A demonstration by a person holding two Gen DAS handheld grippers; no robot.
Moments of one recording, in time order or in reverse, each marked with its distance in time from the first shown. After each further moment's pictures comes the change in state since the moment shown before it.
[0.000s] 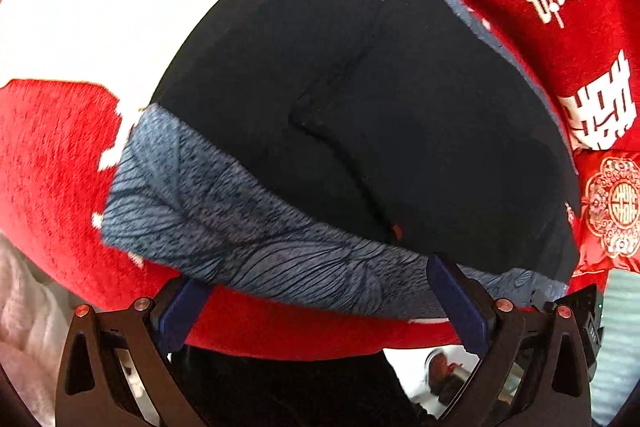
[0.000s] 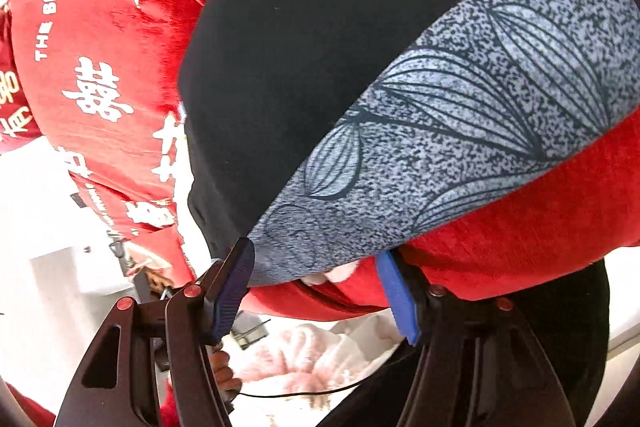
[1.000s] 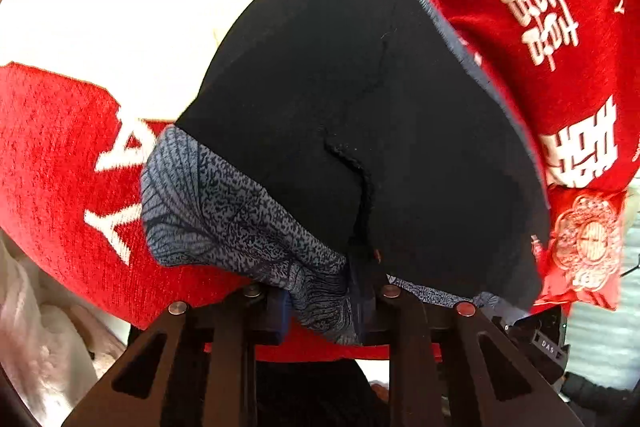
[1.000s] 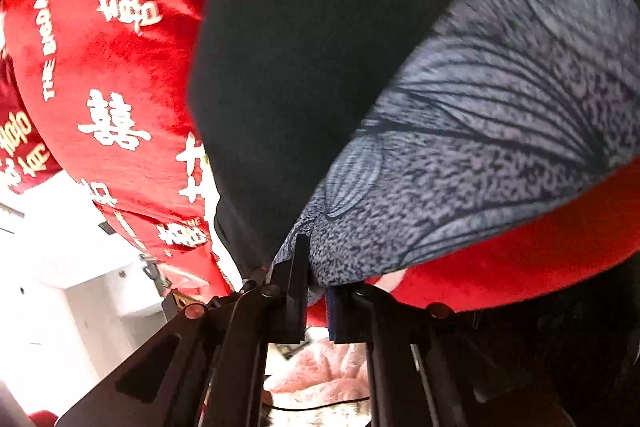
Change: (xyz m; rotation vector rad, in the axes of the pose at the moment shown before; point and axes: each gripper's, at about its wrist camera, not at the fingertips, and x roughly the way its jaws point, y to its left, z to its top) left arm -0.026 0.023 0.012 -0.111 -0.014 -0.102; right arm 0.006 0.019 0.005 0.079 -0.008 0.050
